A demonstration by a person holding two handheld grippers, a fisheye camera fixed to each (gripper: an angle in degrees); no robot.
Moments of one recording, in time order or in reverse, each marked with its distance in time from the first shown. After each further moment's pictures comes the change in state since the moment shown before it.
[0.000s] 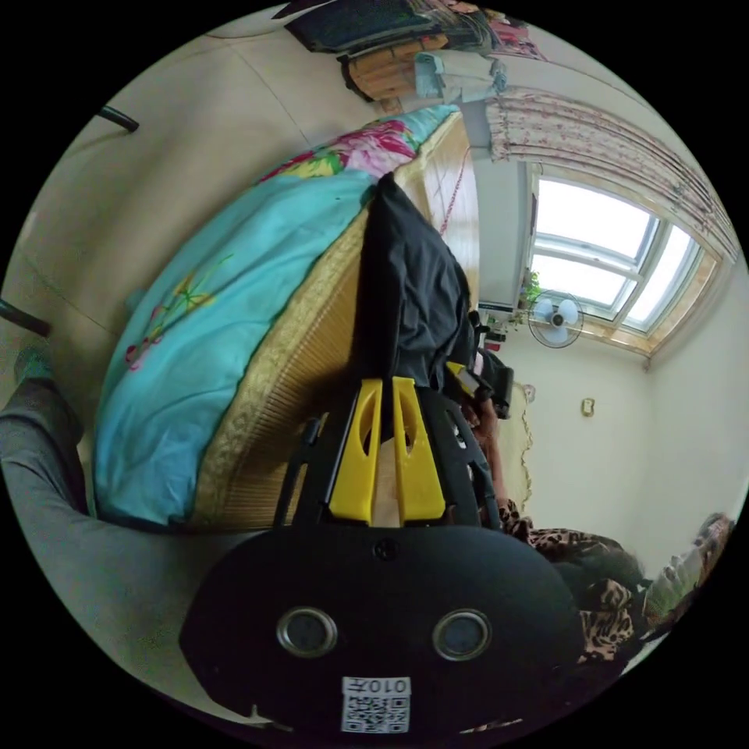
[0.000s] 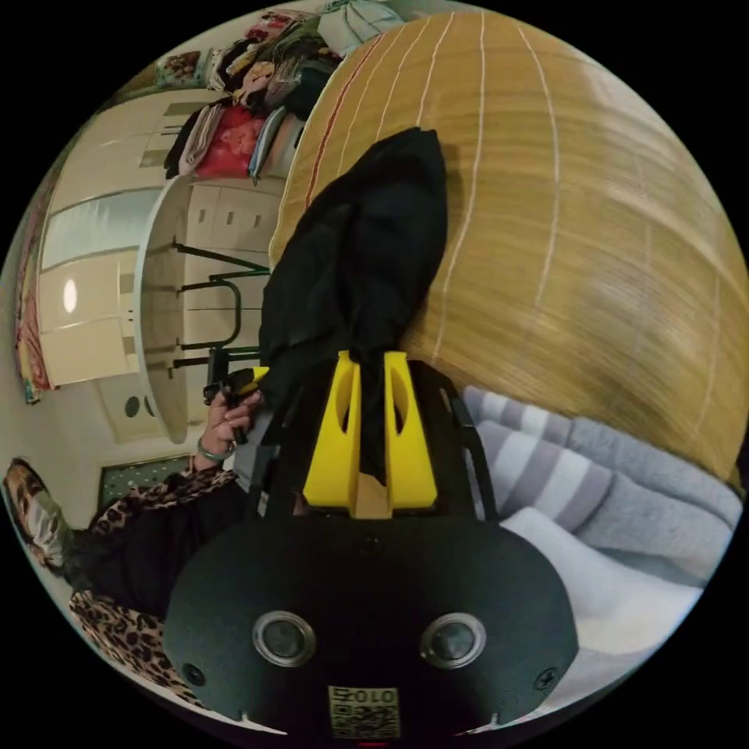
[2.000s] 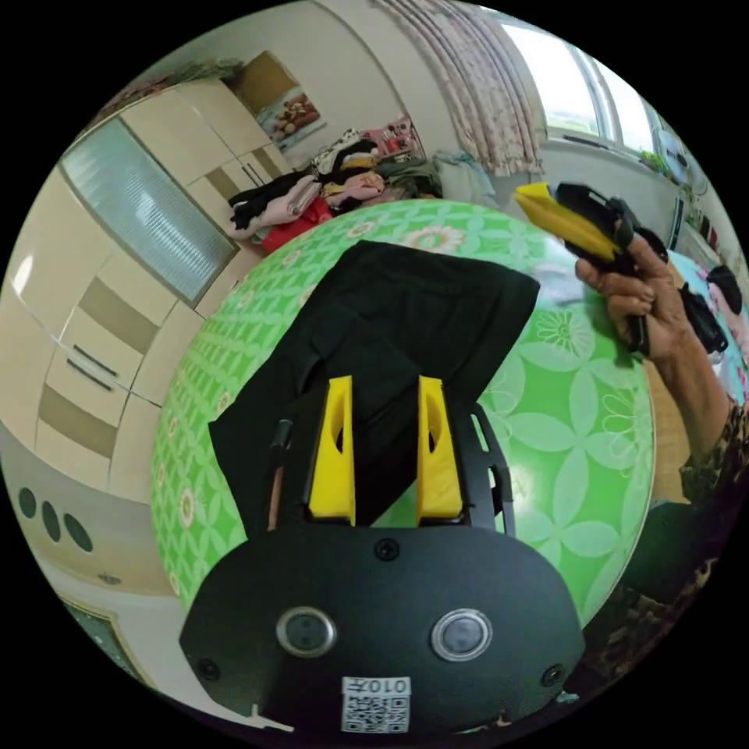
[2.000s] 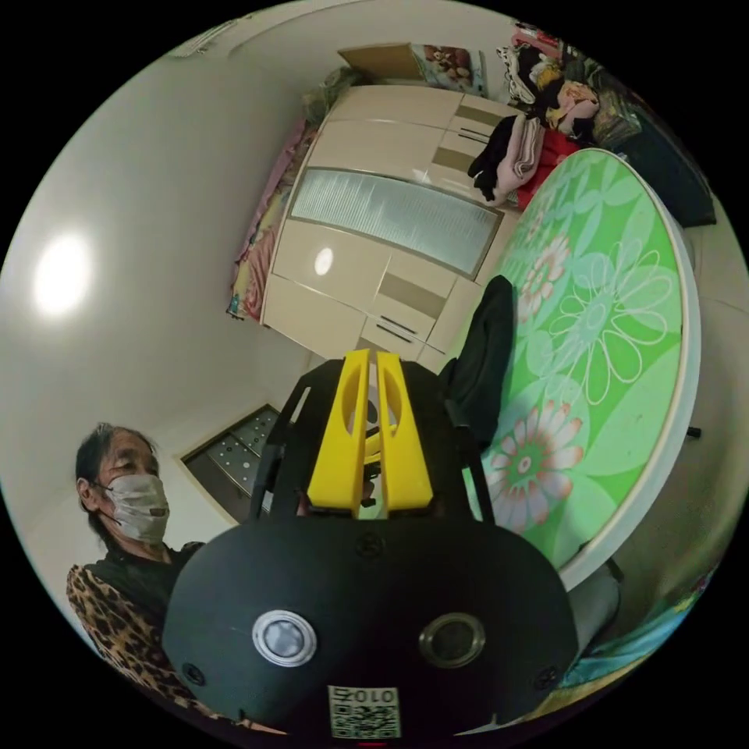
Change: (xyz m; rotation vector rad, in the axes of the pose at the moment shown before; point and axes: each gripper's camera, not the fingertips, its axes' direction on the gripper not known) left arm 0.012 0.216 -0.563 0.463 -1.459 0.586; right arm -0.412 -0.182 0.378 0.175 -0.788 -0.615
